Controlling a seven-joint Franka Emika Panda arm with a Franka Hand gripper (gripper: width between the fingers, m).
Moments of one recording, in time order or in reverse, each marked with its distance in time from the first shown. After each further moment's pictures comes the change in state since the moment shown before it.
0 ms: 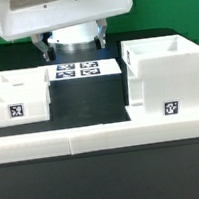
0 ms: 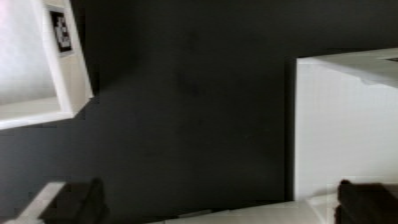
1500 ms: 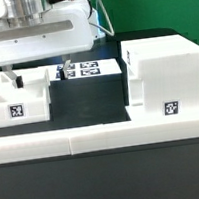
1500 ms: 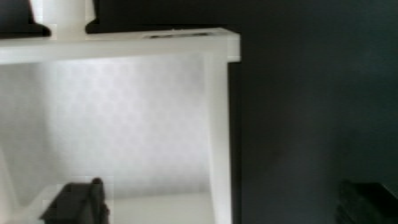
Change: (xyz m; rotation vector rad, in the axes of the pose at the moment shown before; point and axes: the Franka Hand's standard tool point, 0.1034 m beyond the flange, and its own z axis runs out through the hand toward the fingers) arm -0.044 0.078 0.054 -0.084 0.011 -0.084
